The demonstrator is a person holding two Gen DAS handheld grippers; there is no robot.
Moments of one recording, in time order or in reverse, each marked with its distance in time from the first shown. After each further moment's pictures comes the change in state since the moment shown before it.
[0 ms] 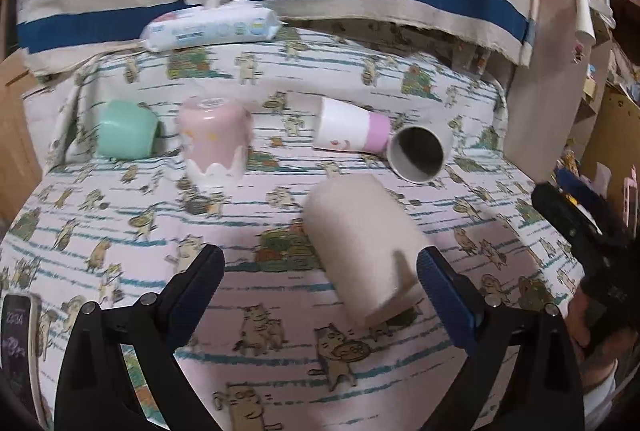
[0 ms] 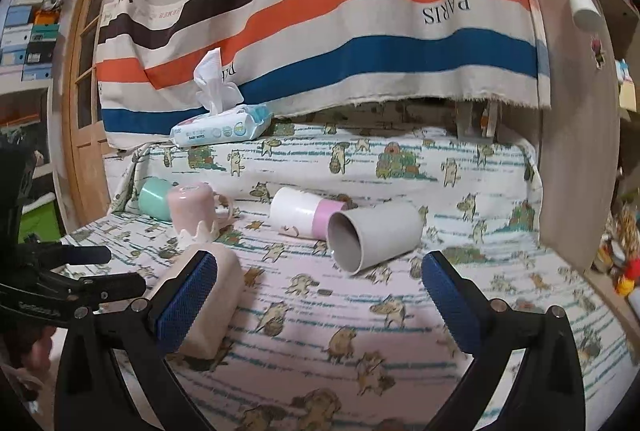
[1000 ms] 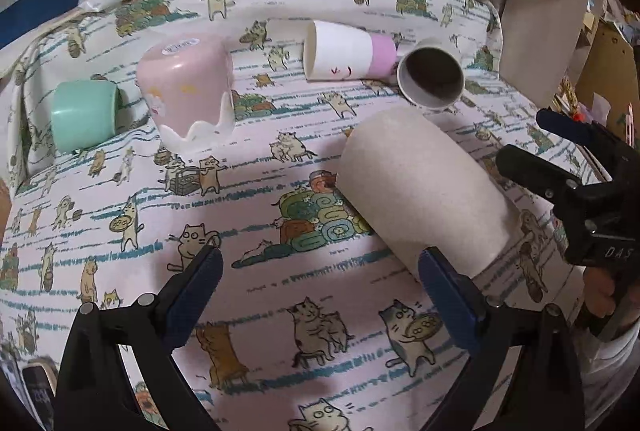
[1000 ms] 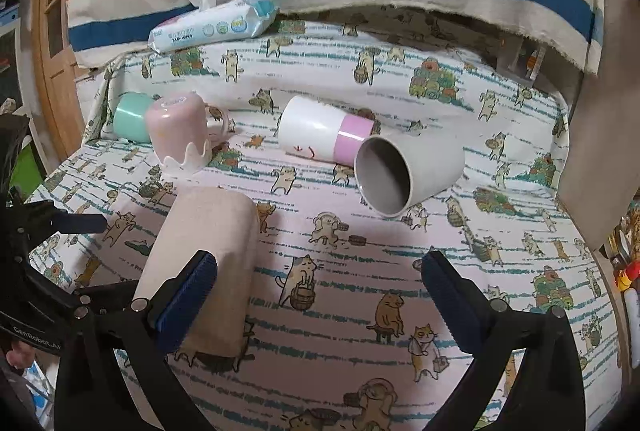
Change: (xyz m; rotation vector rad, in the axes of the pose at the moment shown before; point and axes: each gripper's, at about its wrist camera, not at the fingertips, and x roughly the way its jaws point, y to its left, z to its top) left arm 0.052 0.029 0.012 0.157 0.274 -0.085; right arm 0.078 0.047 0.008 -0.075 0.346 -0.066
